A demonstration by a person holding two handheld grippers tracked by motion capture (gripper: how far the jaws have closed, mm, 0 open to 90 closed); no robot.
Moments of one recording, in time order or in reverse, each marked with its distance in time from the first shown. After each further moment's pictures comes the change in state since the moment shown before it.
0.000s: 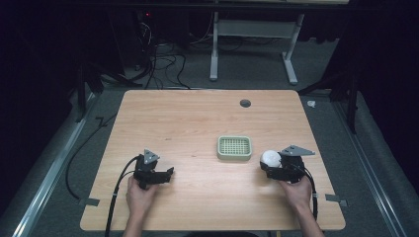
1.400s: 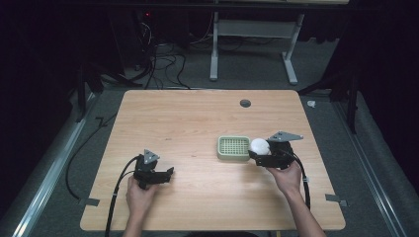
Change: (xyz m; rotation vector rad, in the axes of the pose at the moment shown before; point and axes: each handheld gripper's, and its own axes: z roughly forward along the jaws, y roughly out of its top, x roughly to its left) left arm 0.000 0.000 0.000 0.000 0.001 0.001; right arm 0.014 0.047 0.016 -0.021 0.068 -0.047
